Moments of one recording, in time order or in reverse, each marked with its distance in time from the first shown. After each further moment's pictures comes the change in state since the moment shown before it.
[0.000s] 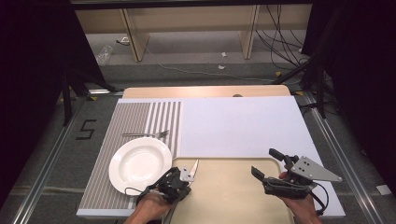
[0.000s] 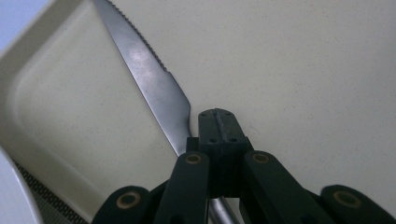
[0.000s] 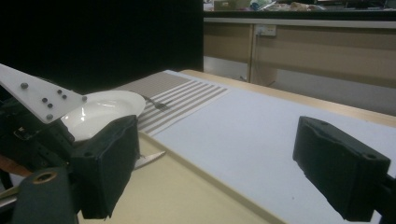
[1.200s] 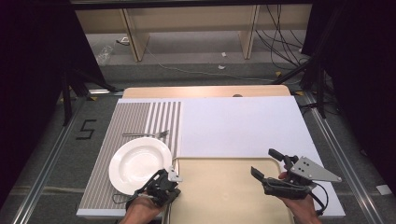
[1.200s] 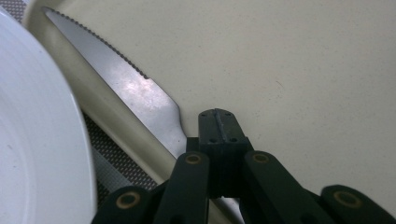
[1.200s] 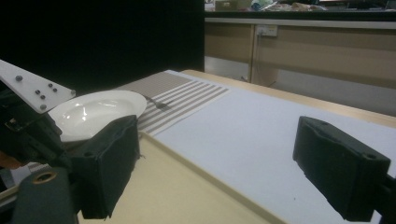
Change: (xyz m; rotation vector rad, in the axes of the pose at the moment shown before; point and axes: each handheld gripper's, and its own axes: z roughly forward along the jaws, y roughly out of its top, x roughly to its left) left arm 0.009 -0.022 -0.015 0.018 0.040 -0.107; right arm 0.001 0.000 0.000 -0.002 0.006 -0.003
